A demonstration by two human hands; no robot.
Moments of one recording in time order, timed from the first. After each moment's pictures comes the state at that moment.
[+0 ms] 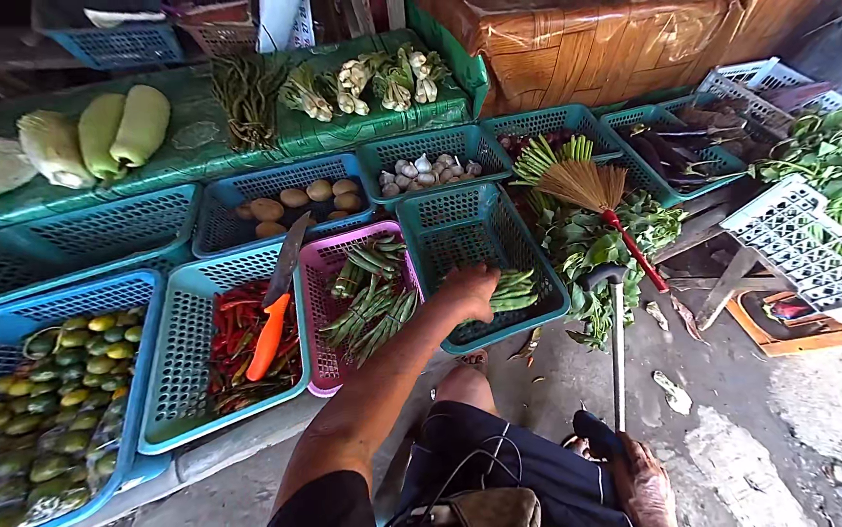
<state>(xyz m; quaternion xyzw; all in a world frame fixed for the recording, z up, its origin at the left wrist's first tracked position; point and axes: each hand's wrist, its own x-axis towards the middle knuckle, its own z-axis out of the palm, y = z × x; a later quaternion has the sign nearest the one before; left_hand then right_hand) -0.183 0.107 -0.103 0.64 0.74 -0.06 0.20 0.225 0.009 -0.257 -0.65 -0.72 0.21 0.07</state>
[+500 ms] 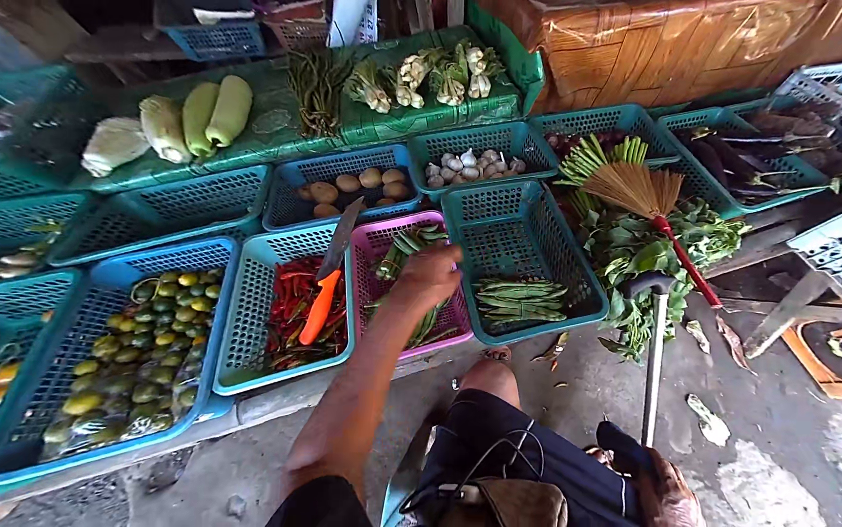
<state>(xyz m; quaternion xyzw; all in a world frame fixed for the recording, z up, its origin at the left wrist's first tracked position) -0.263 0.011 -0.078 0.55 0.82 0.14 0.10 0.226 0.008 -0.244 -0.65 -0.72 0.25 0.04</state>
